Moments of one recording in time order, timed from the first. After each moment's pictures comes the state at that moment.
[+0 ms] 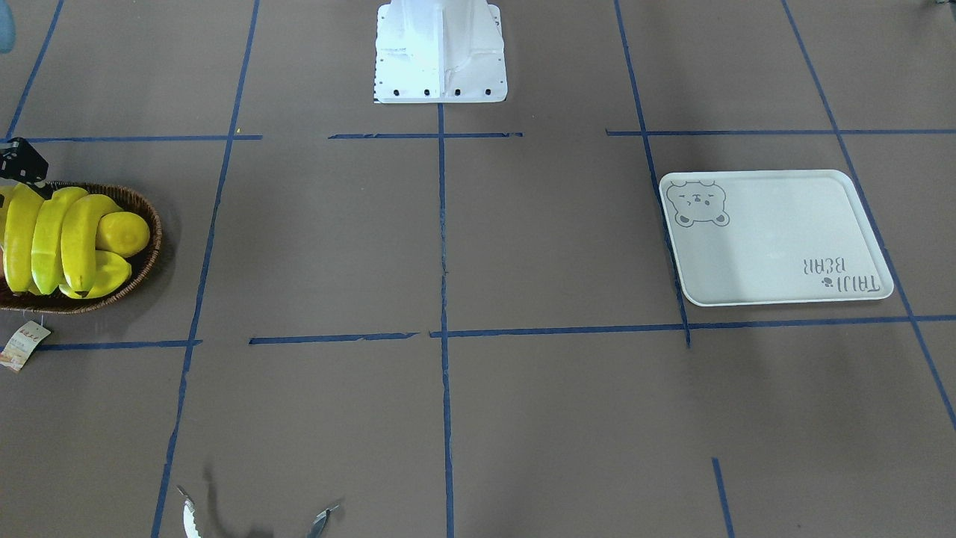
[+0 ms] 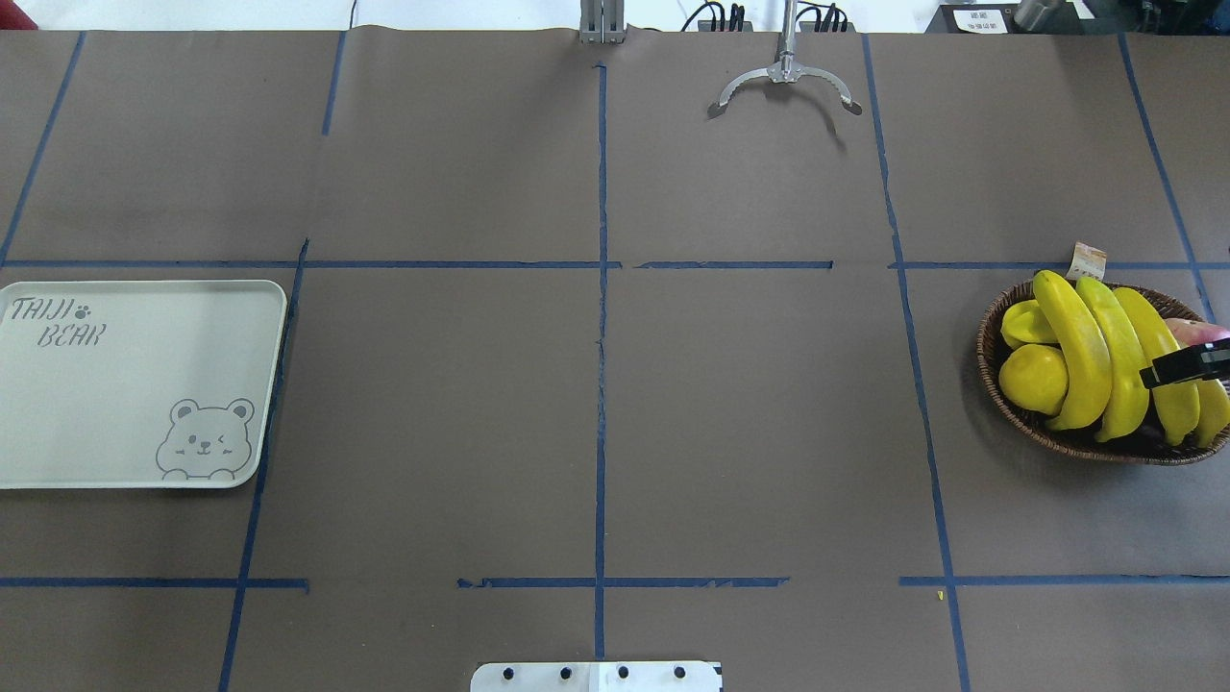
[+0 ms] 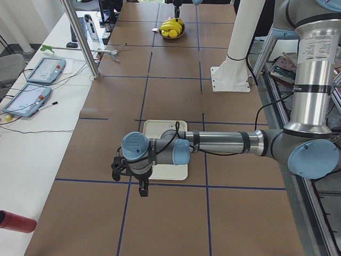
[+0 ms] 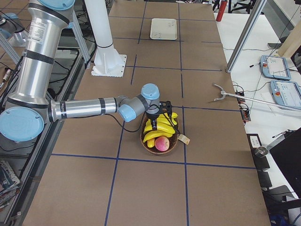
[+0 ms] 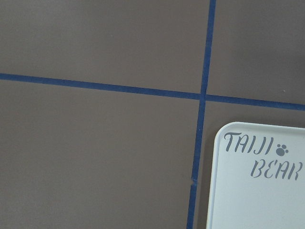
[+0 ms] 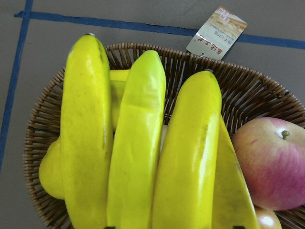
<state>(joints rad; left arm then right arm) -1.61 -1.57 -1.56 -1.57 -2.37 -0.07 1.09 -1.84 1.89 -1.08 2.23 0.57</state>
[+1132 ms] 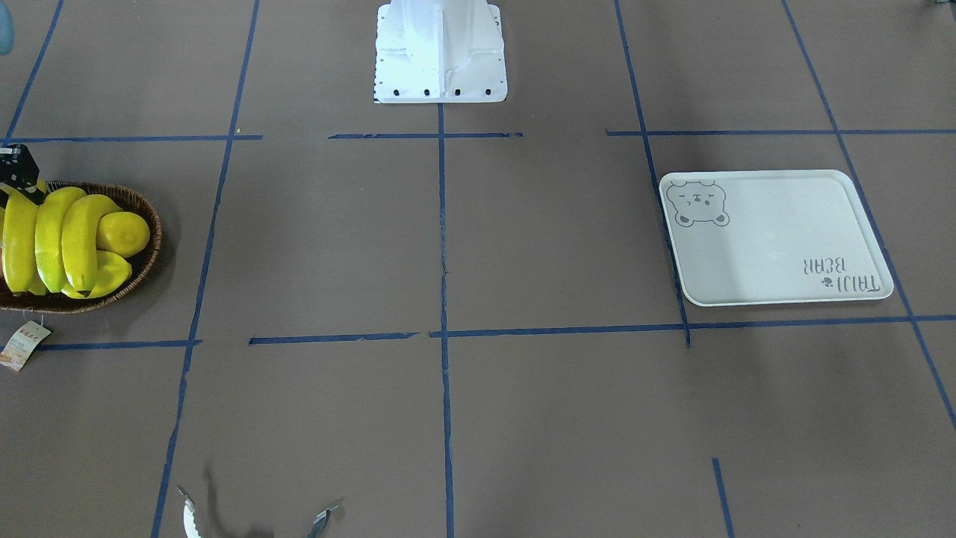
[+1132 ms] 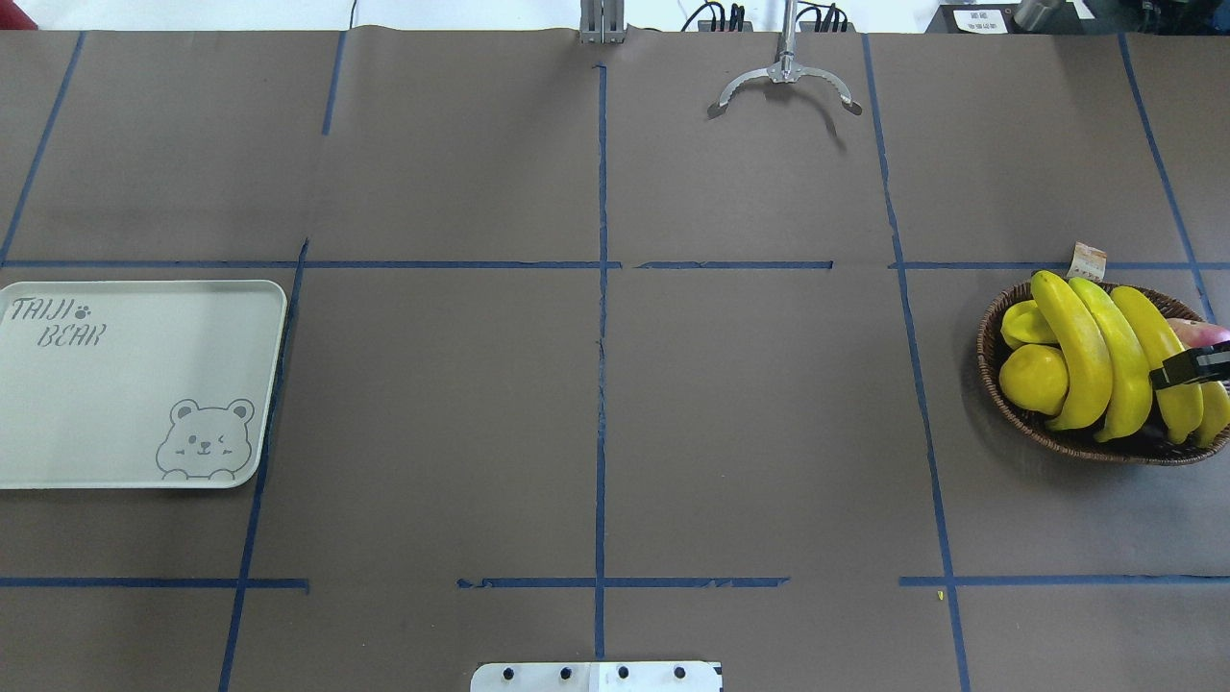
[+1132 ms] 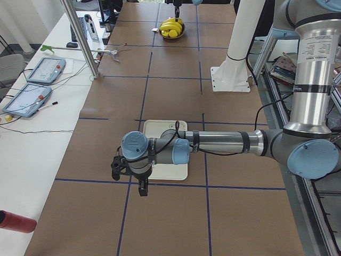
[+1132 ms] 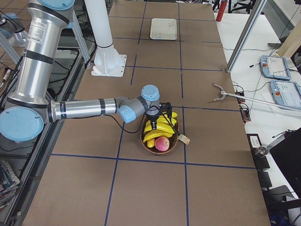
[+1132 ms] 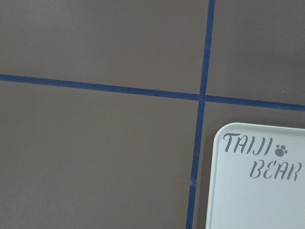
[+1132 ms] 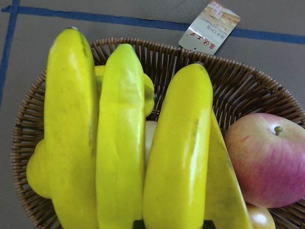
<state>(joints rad) -1.61 -1.58 -1.56 -1.58 -2.37 -0.07 1.09 -1.84 1.89 -1.08 2.23 0.57</state>
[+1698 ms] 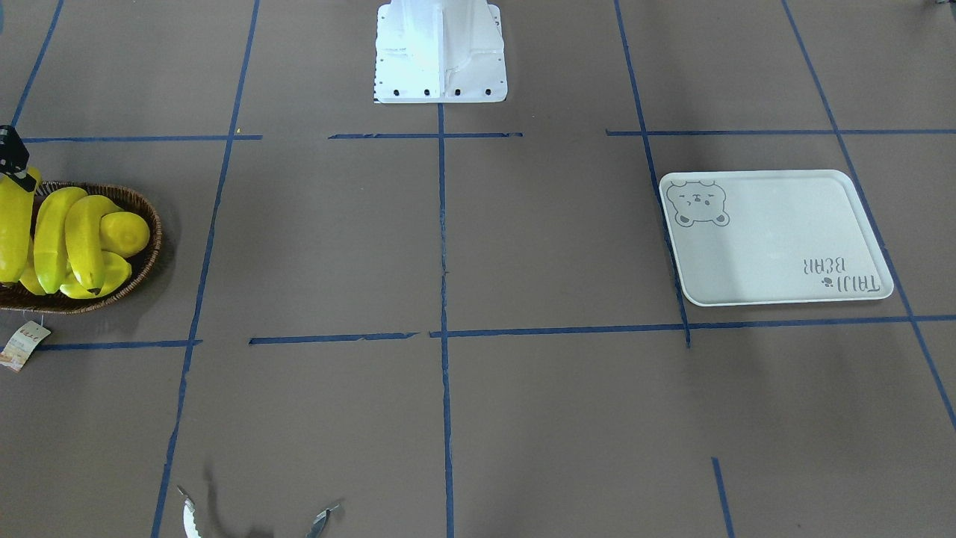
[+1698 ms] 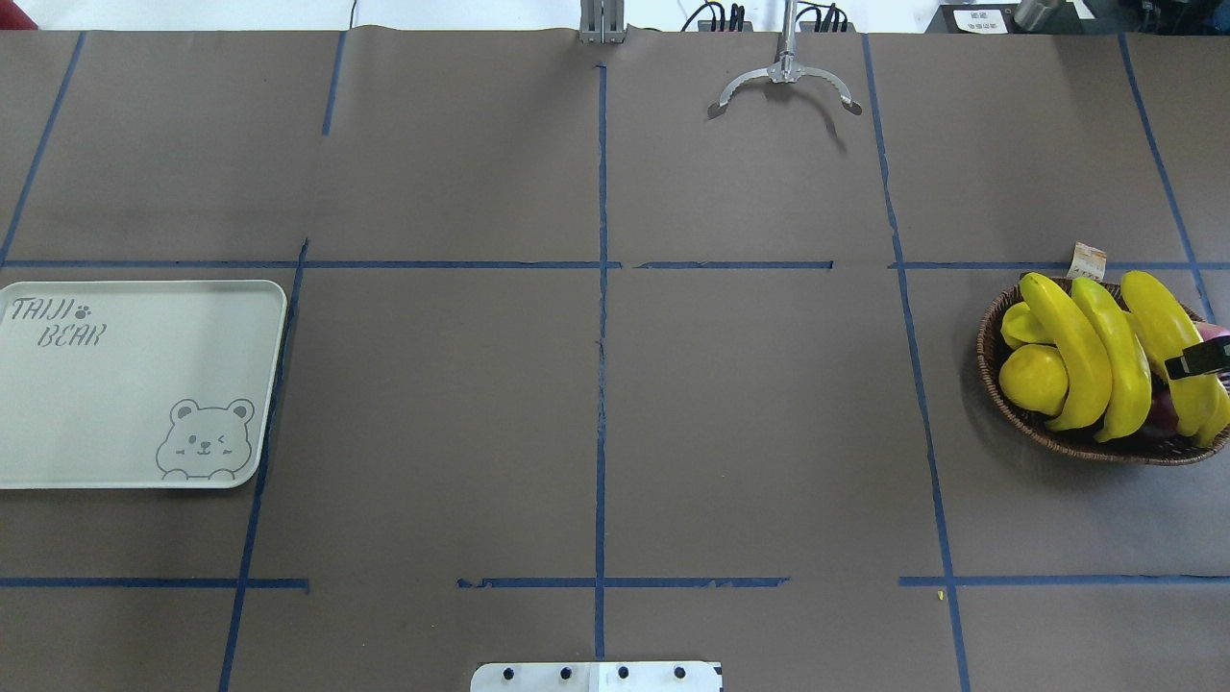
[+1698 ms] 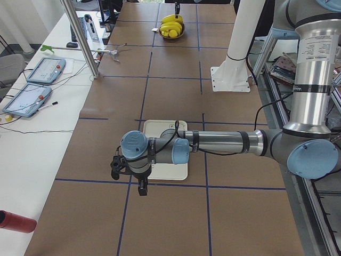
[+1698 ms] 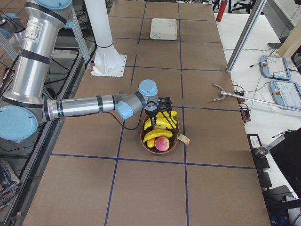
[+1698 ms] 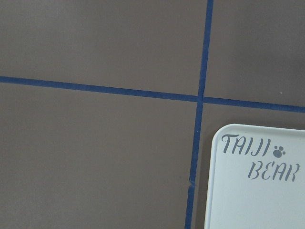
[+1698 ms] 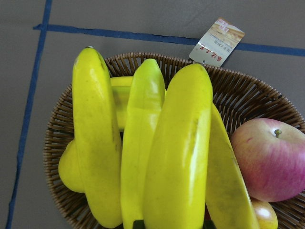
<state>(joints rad) -1.60 -1.58 -1.56 -1.58 -2.37 -0.07 1.15 -1.86 1.96 -1.10 2.28 0.56</state>
